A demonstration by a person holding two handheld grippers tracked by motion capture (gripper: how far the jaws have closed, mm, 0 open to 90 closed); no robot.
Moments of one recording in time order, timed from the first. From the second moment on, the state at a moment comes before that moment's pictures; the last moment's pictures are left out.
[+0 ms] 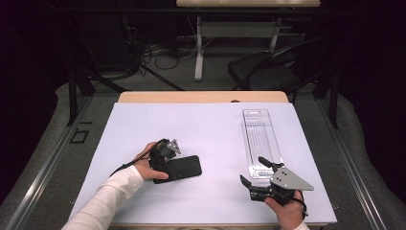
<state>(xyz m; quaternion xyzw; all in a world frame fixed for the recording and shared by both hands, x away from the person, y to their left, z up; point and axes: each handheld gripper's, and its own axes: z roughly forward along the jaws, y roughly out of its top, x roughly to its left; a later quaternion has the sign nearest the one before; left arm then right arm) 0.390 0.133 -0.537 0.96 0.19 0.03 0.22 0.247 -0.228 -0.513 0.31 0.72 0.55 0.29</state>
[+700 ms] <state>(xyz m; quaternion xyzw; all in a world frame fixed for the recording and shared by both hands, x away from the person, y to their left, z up) 0.388 0.128 -0.544 0.96 0.17 0.02 0.22 0.247 -0.229 -0.513 0.31 0.72 0.55 0.29</state>
